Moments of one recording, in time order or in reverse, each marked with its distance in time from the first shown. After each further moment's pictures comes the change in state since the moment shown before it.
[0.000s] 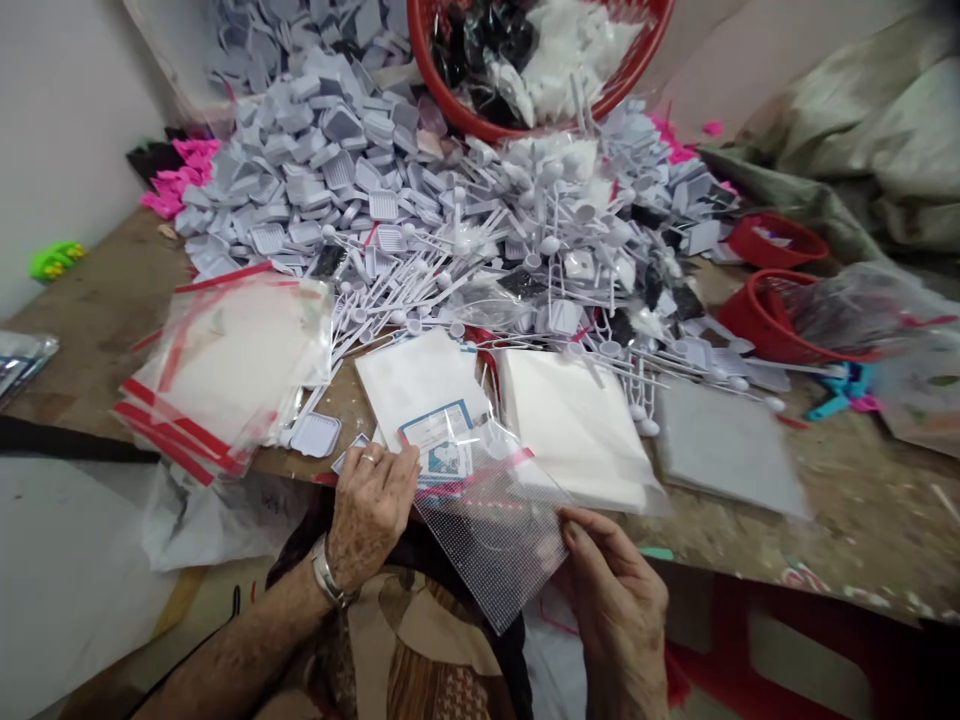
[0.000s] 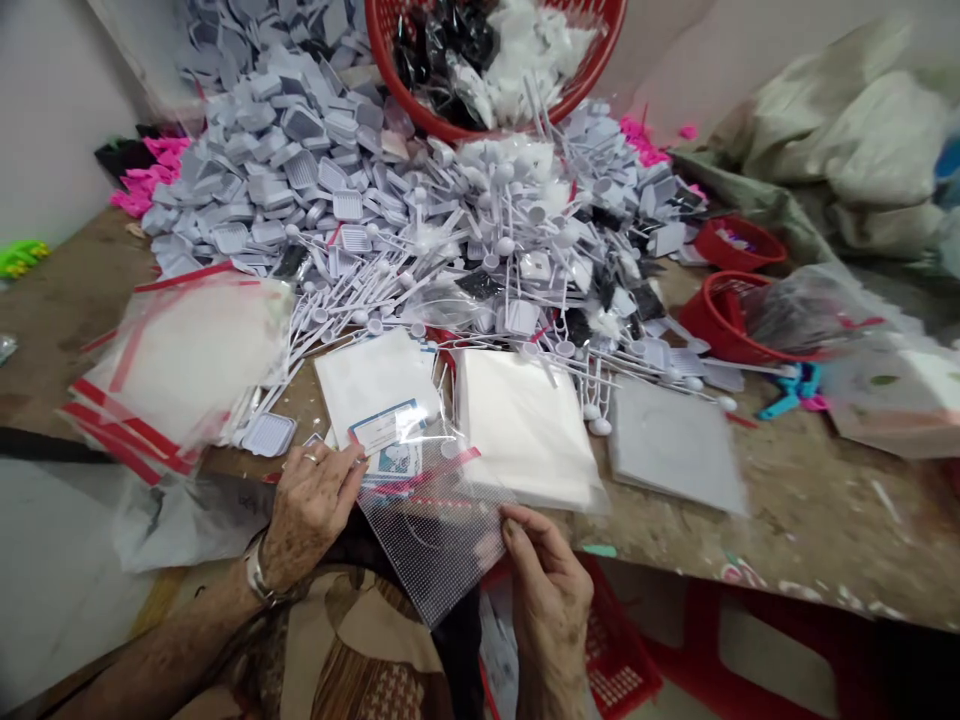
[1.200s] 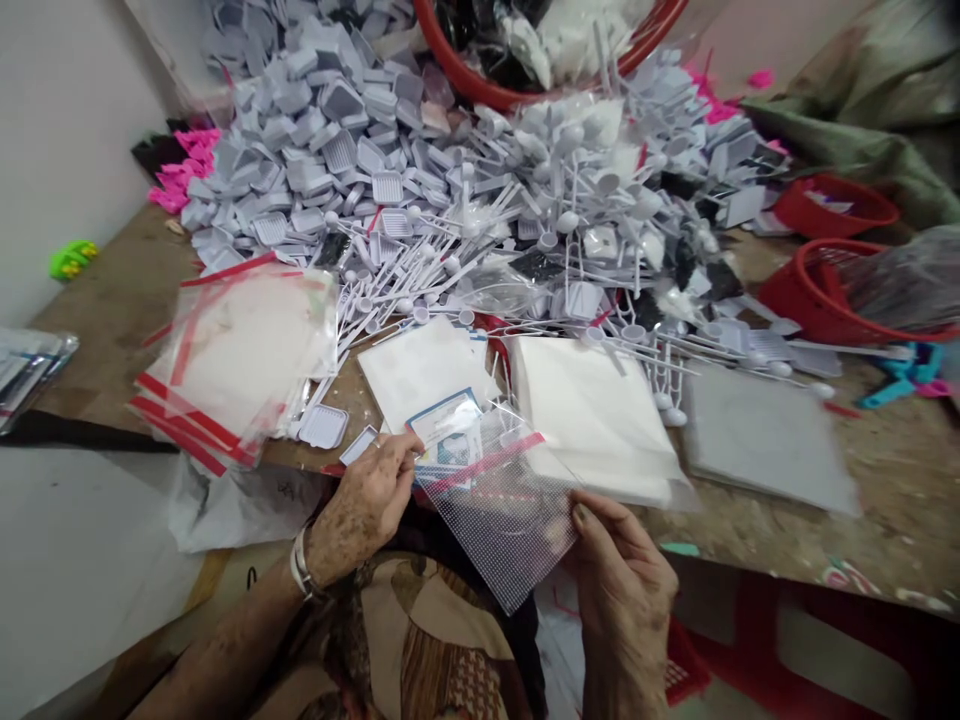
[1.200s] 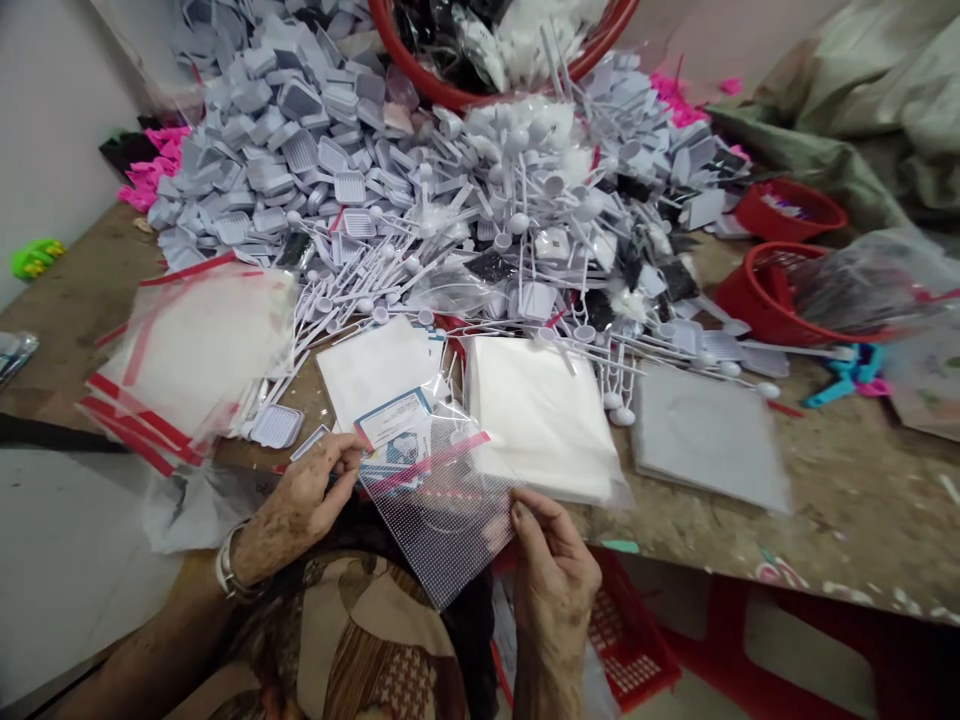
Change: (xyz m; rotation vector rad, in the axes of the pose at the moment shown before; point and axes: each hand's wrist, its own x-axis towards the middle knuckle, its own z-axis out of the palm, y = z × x) left_hand 0.009 -0.015 -0.024 -0.580 -0.345 -0.194; right_hand 0.001 0.005 0.015 0.088 0.073 -0.002
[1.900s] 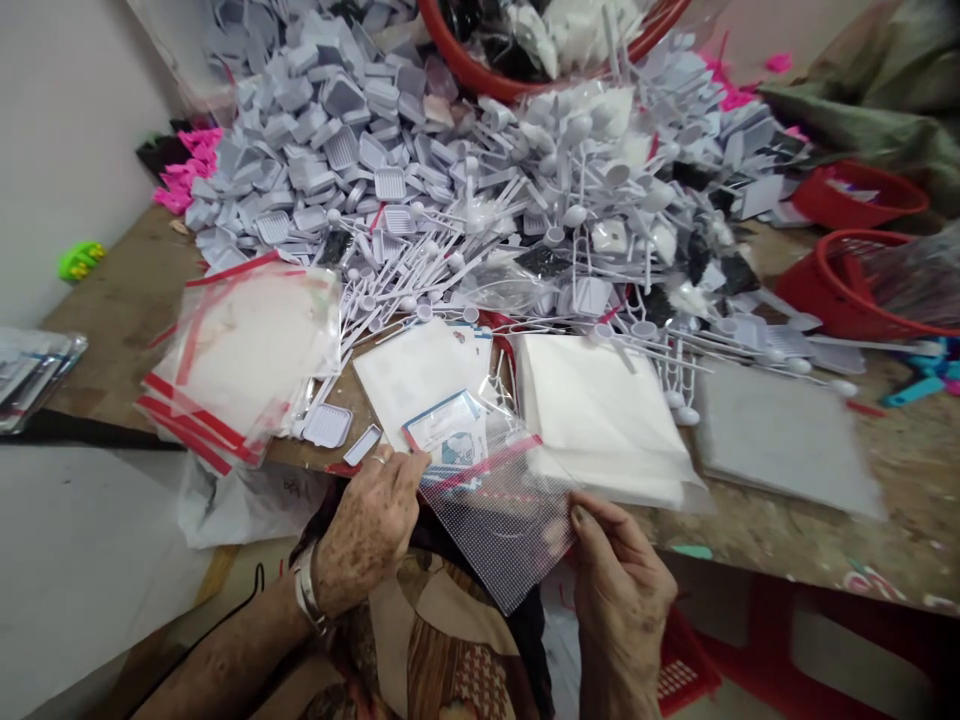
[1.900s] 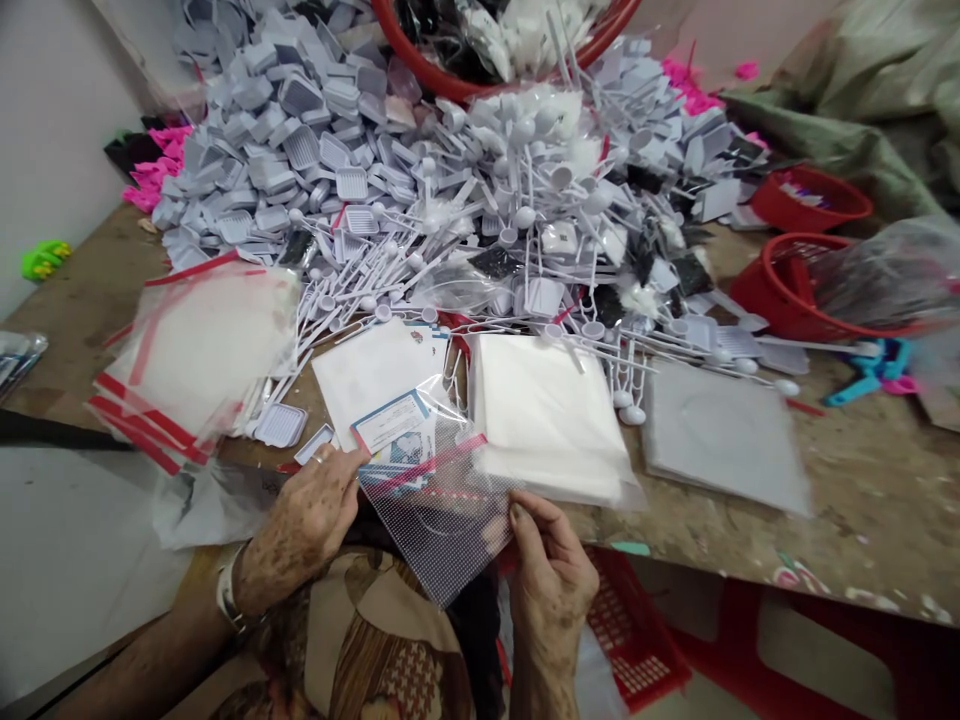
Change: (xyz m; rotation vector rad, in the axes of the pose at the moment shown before) left_hand -0.016 0.004 0.010 0.494 0.072 0.222; right_hand -0.005 0.013 0.002 -0.040 0.039 0.002
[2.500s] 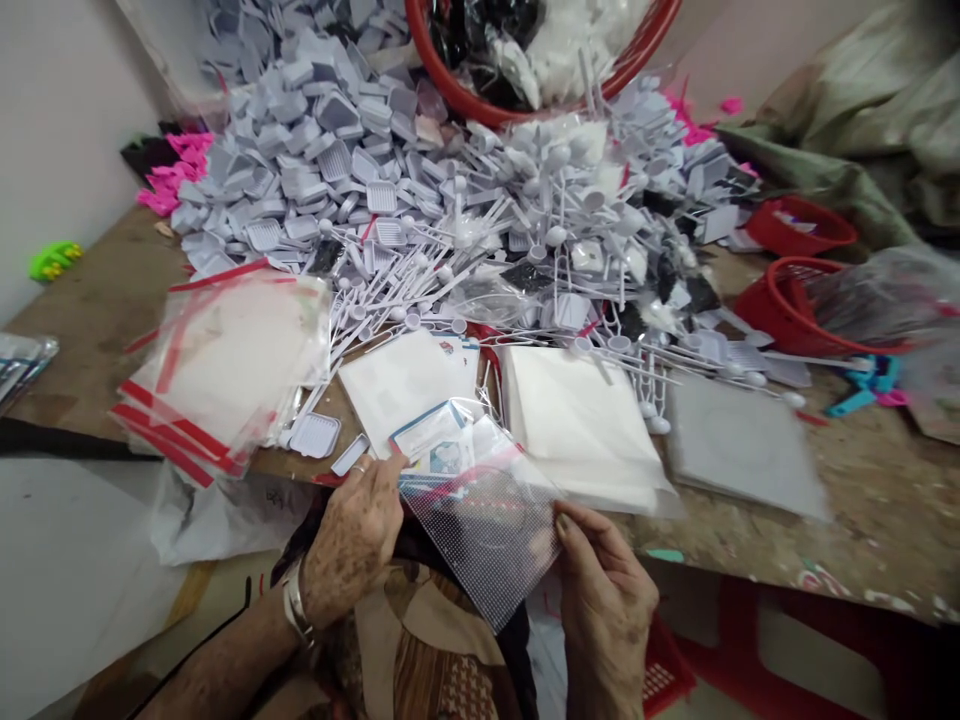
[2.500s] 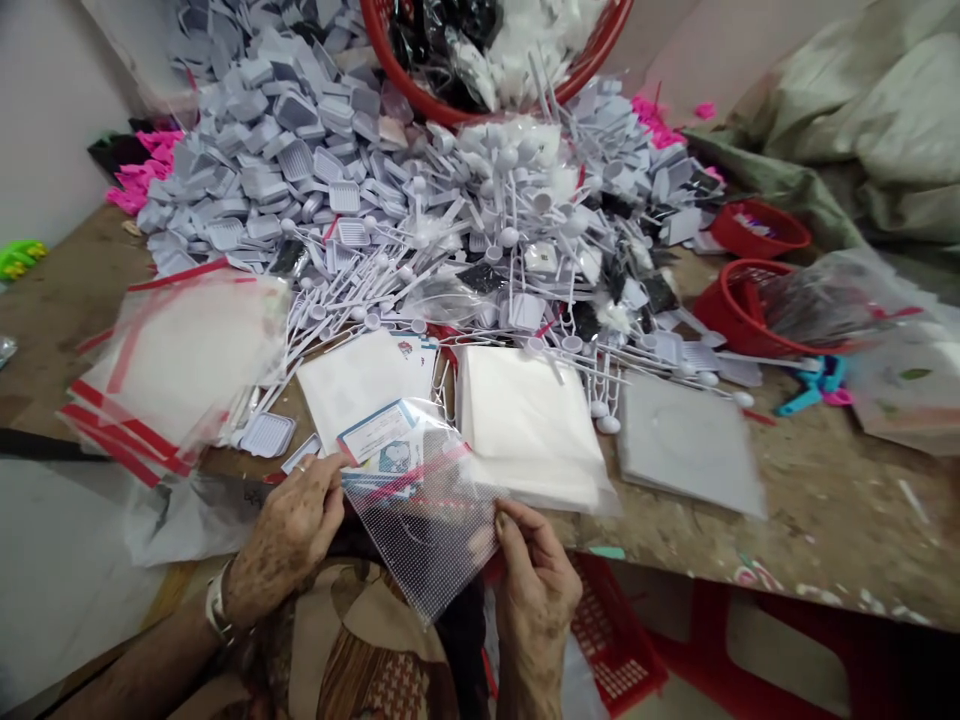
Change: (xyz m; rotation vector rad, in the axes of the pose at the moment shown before) left_hand -0.010 -0.001 0.010 -0.023 0.030 -0.078; right_hand -0.003 -0.012 0.001 -0.048 -0.019 -0.028
